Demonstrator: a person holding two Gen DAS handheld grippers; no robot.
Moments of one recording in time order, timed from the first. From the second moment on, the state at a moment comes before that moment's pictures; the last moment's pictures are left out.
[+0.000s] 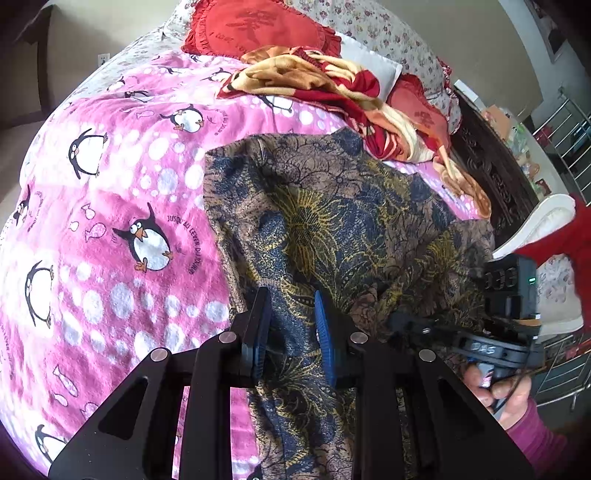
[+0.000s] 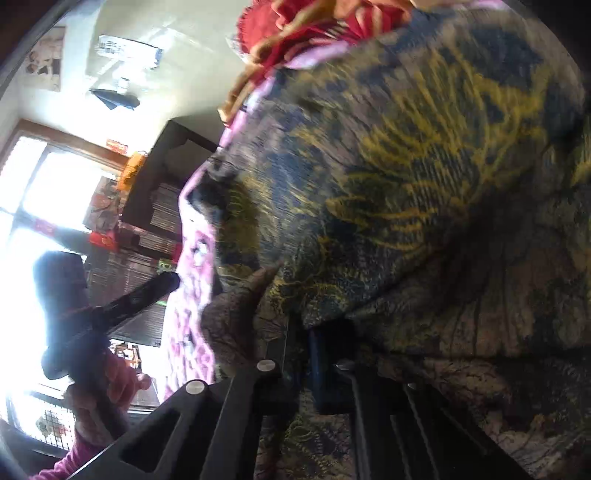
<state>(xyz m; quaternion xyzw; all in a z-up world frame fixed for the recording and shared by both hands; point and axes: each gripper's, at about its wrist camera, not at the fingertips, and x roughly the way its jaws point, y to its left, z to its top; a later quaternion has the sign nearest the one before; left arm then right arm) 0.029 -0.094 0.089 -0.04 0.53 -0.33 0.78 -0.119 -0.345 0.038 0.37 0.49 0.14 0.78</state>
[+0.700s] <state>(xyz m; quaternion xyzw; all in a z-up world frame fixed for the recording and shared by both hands) 0.050 -0.115 0.086 -0.05 0.52 -0.34 0.78 0.023 -0.344 0.066 0.30 0.49 0.14 0.81</state>
